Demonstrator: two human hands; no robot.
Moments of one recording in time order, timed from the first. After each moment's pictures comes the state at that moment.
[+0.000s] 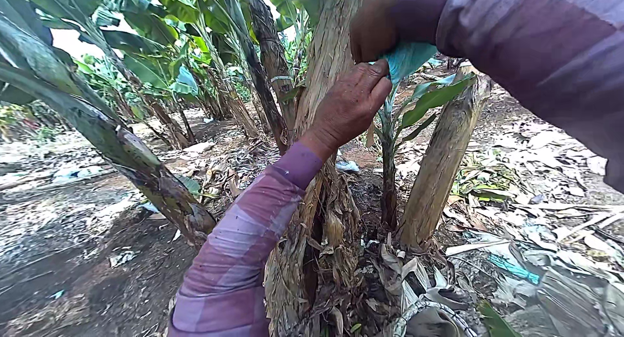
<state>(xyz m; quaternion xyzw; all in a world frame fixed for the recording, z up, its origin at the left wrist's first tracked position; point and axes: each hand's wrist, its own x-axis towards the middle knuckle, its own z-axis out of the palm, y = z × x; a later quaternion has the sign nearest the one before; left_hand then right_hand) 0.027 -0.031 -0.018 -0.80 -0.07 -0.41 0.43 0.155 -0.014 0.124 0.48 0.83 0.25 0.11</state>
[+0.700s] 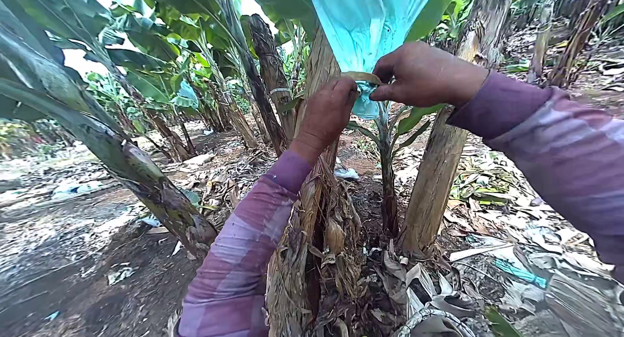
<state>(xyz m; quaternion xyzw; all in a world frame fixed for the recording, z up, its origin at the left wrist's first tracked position) 0.008 -0.024 -0.008 -0.82 -0.22 -0.46 0.24 0.213 -0.089 0.056 0.47 0.84 0.07 -0.26</state>
